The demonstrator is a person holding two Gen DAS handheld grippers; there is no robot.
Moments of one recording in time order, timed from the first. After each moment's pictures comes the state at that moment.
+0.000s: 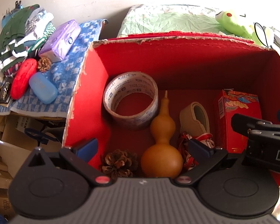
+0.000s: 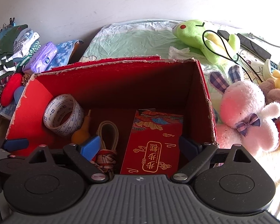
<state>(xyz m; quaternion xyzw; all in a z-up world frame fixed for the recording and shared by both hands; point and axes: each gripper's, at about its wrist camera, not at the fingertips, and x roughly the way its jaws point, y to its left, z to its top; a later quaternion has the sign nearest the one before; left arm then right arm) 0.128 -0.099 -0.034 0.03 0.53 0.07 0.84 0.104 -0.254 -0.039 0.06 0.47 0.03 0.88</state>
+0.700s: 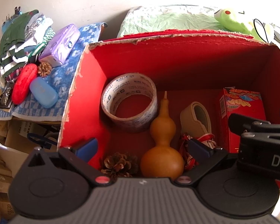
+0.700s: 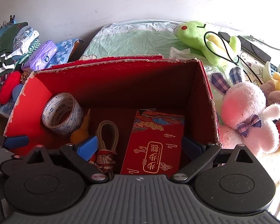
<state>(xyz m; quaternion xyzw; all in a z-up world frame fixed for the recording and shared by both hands) 0.128 -0.105 -0.038 0.05 0.52 0.07 0.85 0.103 -0.249 -0.041 0.05 0.47 0.03 0.88</state>
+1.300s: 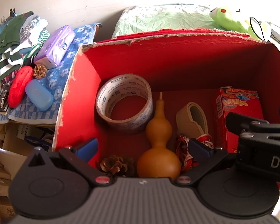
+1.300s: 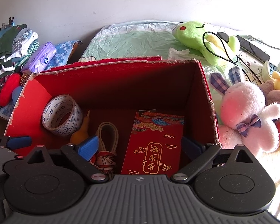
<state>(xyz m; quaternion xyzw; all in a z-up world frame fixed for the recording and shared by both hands) 0.131 -0.107 -0.040 0.05 0.53 0.06 0.85 0.102 -0.250 -0.040 0.06 0.47 0.02 0.88</state>
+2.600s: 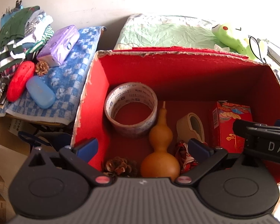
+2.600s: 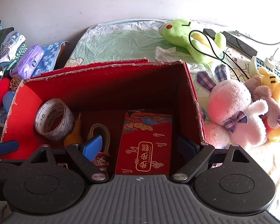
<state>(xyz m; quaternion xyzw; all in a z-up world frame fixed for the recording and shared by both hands) 0.124 -0.086 -0.022 0.00 0.51 0.05 0.86 0.106 -0.252 -0.031 0.06 0.48 -0.02 0.87</state>
